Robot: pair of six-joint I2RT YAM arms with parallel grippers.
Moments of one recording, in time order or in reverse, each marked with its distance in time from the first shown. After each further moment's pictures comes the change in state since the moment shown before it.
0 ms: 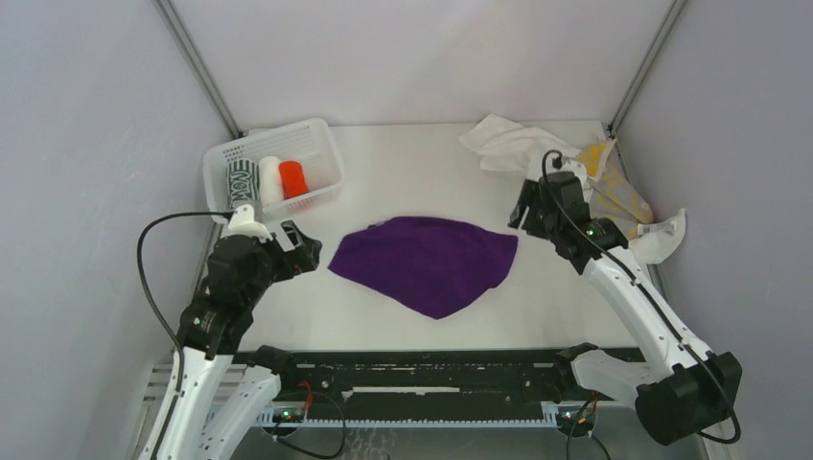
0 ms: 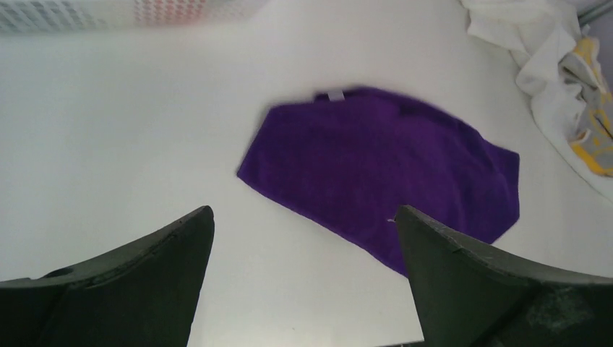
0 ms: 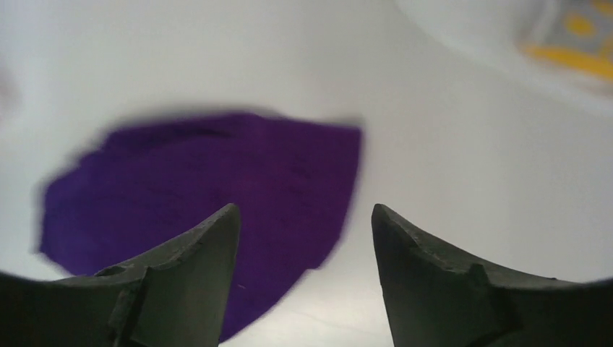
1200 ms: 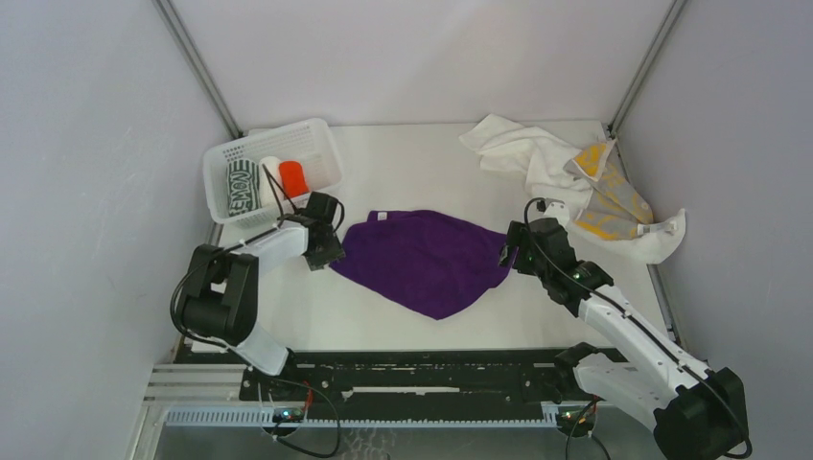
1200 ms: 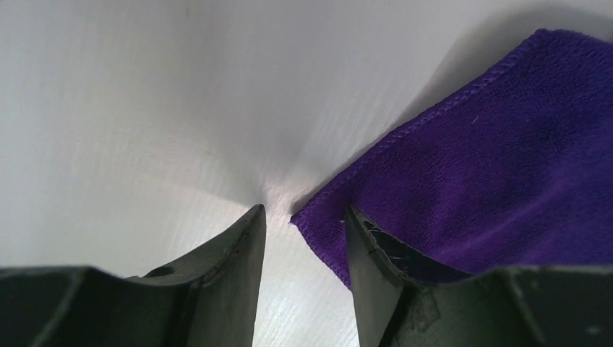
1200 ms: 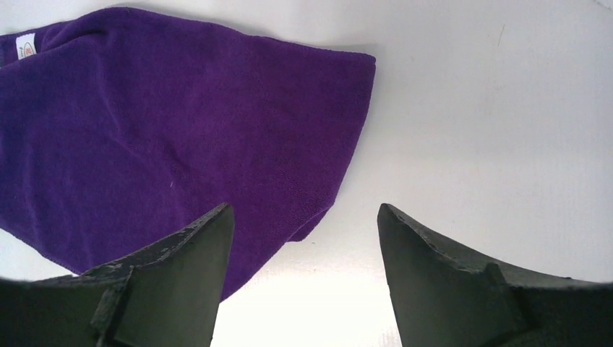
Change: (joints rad) left arm -0.007 1.038 0.050 0.215 -0.124 -0.234; right arm 0.090 -0.169 -0.451 0.180 0.044 0.018
